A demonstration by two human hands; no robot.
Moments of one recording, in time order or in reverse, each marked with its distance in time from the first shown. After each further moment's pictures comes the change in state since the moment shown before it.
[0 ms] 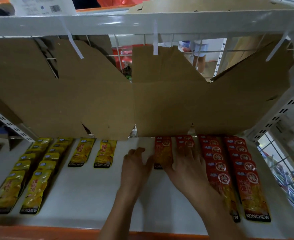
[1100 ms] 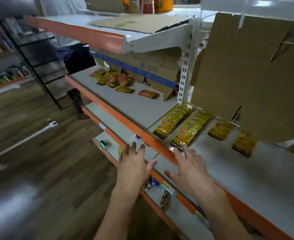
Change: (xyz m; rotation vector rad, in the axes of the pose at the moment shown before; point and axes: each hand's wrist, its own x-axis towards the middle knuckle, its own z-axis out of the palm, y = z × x) left_hand -0.243 -0.242 -0.244 0.332 0.238 -0.556; right_hand -0.164 -0.318 0.090 -0.154 -0.335 -0.761
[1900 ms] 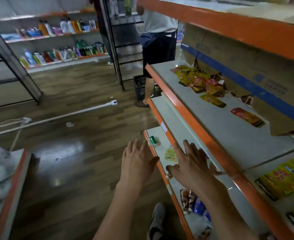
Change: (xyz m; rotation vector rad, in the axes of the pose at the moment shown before) left_hand 0.068 -0.254 -0.045 -0.043 0.114 -0.414; right_hand 0.165 -0.253 0.050 -0.038 -0.175 -0.447
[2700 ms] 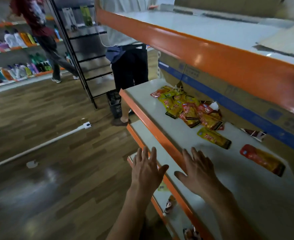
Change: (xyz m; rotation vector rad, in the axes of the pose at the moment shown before) left_hand 0.289 0.036 0.017 -0.025 -0.148 0.253; right_hand 0.247 0.057 -0.048 0.000 0.061 0.284
